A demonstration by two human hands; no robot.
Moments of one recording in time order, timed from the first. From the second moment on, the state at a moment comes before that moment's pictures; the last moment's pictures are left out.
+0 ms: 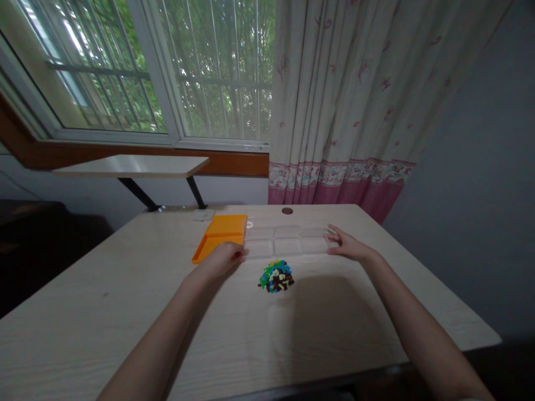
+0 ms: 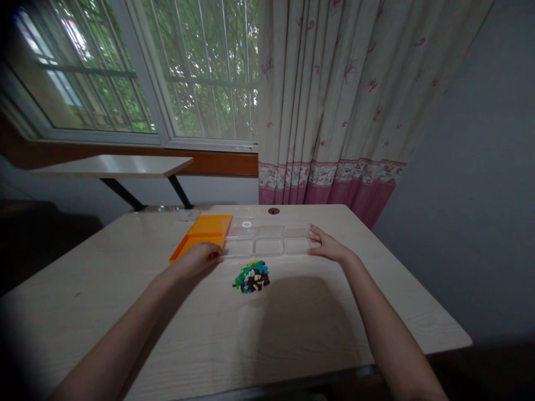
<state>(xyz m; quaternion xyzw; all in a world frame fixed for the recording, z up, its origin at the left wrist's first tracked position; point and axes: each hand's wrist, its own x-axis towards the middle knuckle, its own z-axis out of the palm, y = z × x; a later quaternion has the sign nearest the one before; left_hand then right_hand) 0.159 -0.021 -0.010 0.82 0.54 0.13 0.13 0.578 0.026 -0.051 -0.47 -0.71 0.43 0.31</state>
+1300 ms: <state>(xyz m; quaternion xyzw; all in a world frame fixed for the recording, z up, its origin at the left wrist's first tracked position) 0.034 0.085 -0.002 0.67 0.73 0.12 -0.01 0.565 0.026 -0.055 -0.45 -0.70 0.46 0.31</state>
